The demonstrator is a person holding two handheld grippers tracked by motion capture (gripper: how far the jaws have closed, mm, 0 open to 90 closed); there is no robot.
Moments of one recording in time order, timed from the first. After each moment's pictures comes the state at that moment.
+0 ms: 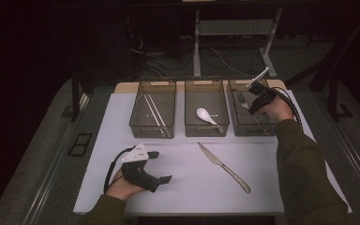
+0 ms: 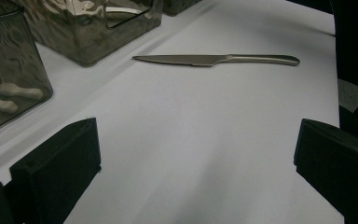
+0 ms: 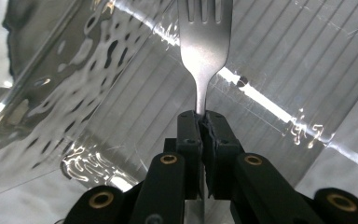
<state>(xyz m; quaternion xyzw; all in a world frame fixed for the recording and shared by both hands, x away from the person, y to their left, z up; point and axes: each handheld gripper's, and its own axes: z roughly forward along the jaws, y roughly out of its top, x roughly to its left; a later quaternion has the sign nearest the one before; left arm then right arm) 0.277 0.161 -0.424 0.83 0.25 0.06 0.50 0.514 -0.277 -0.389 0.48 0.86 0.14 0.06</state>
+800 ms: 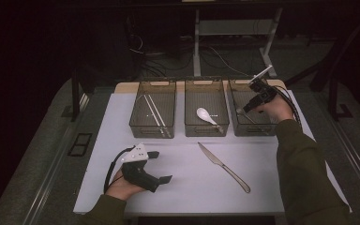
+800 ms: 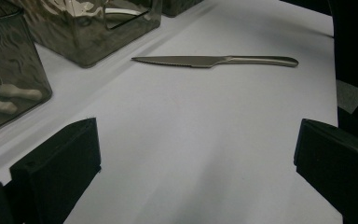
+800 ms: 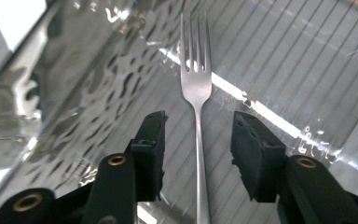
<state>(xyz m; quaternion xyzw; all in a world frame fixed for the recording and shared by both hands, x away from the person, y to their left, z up) 0.277 0.161 -0.424 0.83 0.24 0.06 0.50 0.513 -0.279 -0.380 0.49 0.85 0.19 0.06</state>
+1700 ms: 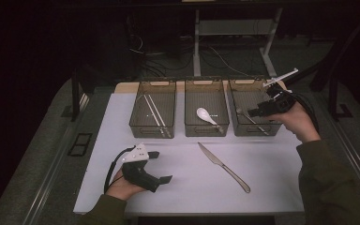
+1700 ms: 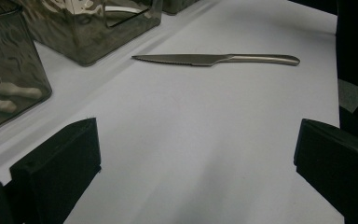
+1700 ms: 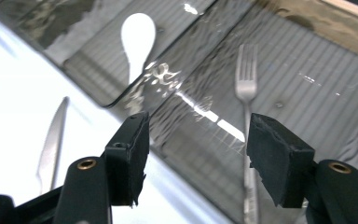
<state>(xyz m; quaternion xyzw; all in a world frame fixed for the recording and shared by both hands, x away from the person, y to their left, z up) 0.277 0.160 -0.424 0.83 0.25 0.06 0.49 0.426 -0.292 -0.331 0.43 0.84 0.31 0.09</state>
